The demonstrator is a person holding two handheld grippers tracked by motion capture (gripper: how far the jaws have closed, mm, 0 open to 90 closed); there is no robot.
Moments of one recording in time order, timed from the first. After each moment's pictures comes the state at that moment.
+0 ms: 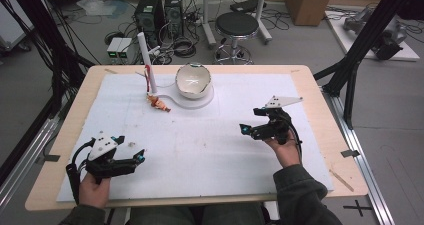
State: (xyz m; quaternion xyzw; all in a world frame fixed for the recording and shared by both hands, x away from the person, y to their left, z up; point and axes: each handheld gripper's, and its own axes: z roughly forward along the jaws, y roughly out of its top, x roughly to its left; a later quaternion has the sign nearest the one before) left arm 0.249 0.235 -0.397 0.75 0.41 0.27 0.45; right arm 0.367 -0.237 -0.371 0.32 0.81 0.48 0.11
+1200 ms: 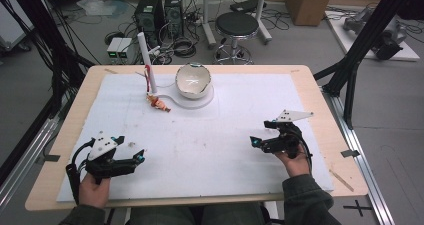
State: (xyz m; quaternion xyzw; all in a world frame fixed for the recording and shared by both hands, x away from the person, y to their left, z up) left arm 0.250 0.235 -0.398 0.75 0.41 0.27 0.45; right arm 0.340 -0.267 -0.396 0.34 0.81 0.47 0.12
